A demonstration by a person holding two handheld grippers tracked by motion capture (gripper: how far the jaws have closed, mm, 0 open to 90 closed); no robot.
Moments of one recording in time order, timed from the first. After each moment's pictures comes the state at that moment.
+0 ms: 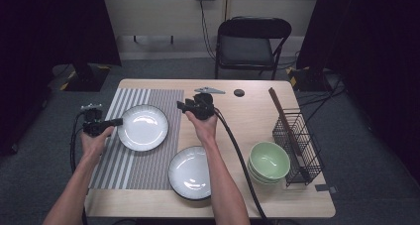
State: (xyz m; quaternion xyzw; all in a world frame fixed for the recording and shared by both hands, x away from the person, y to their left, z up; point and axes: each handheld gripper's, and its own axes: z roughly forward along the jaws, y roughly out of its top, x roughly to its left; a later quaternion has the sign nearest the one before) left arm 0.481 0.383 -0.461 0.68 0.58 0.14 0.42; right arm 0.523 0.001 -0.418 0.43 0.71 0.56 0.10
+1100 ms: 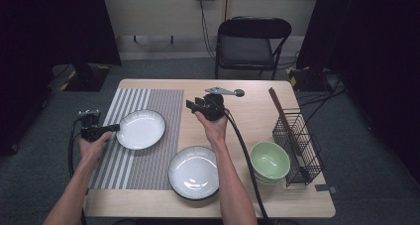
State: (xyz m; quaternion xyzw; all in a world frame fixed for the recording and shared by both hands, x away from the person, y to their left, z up) left arm 0.476 0.396 -0.481 0.67 0.60 0.12 0.41; right arm 0.510 -0.028 -0.407 0.43 0.70 0.56 0.12
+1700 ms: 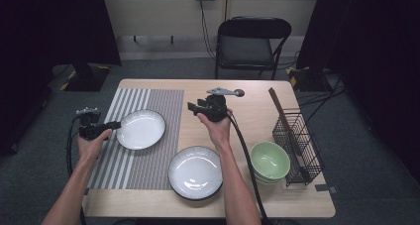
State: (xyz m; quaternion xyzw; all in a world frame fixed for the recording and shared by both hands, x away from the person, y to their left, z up) left arm 0.470 0.392 -0.465 0.68 0.57 0.14 0.43; right arm 0.505 -0.036 -0.404 0.42 0.71 0.55 0.12
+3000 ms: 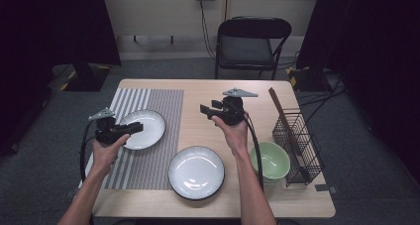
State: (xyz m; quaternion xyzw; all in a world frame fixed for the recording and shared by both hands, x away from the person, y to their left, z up) left arm 0.432 0.315 -0.428 0.72 0.44 0.10 0.52; right arm 0.472 -0.081 -0.374 0.41 0.72 0.55 0.13
